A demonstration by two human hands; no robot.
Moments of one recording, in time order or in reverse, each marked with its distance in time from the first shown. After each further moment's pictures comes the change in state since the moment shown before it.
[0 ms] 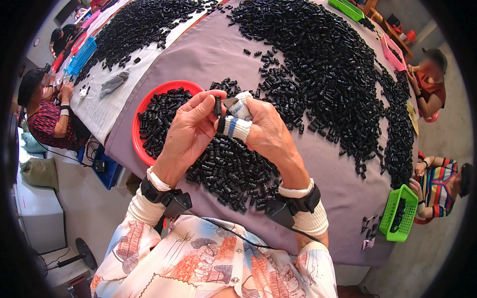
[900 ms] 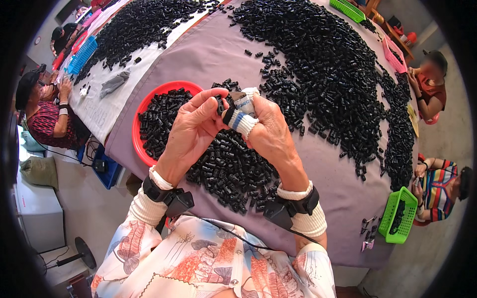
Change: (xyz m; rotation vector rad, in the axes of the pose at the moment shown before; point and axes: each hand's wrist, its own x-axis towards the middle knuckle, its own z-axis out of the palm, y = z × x) left_hand 0.005 -0.003 -0.004 -0.059 -0.085 0.040; right_hand 0.001 0.000 0.006 0.122 0.153 -0.032
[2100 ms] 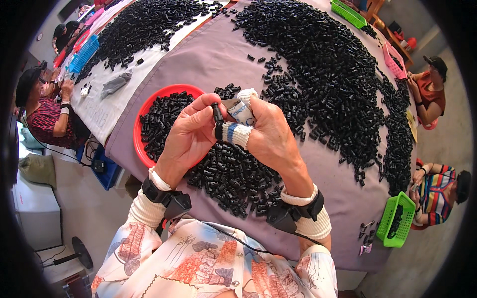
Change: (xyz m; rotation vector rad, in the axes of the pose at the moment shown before) left_hand -0.002 0.008 -0.009 -0.170 -0.105 -0.050; right_hand 0.002 -0.019 0.000 -0.213 -0.092 -0.073
